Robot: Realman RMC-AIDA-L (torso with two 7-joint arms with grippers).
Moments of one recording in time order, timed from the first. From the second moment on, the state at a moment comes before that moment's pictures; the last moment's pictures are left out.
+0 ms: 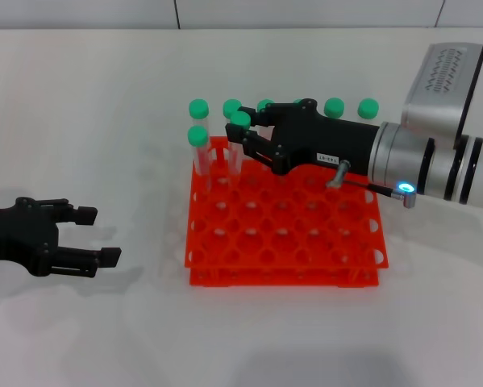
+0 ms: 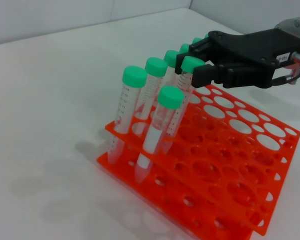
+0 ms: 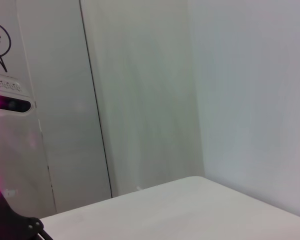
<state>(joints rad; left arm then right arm) -0.34 -2.04 0.75 1.04 2.19 1.75 -1.67 0.64 2.03 -1.92 -0.54 -0.63 -0.92 1.01</state>
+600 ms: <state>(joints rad) -0.34 -2.04 0.75 1.04 2.19 1.75 -1.67 0.65 2.03 -1.93 -0.53 -0.64 -0.93 1.01</state>
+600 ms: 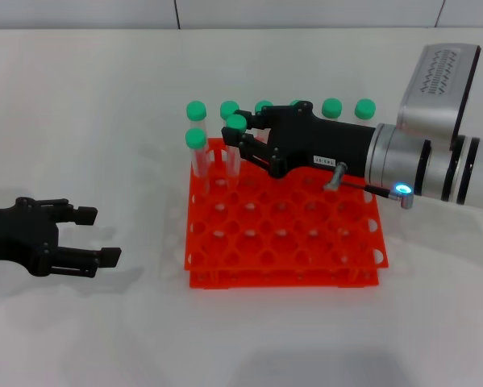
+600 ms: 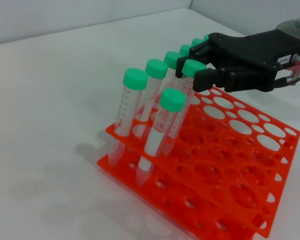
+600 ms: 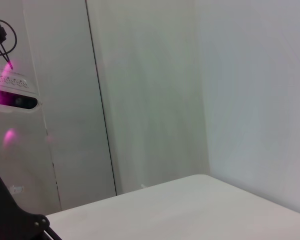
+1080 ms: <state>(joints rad) -0.35 -2.04 0.75 1.04 2.19 1.75 -1.67 0.64 2.03 -1.93 -0.54 -0.64 -0.93 1.00</state>
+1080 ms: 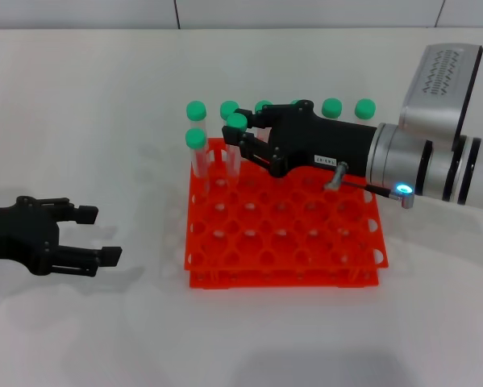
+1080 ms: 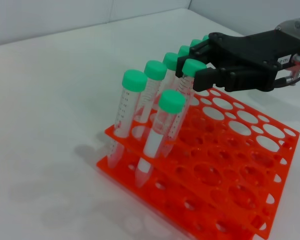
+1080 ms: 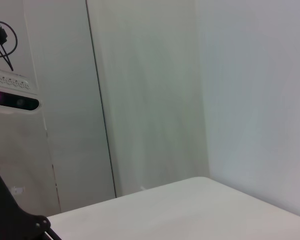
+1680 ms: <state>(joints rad) -0.35 -2.04 0.75 1.04 2.19 1.75 -1.67 0.64 2.03 -1.93 -0.54 -0.64 -0.94 1.00</state>
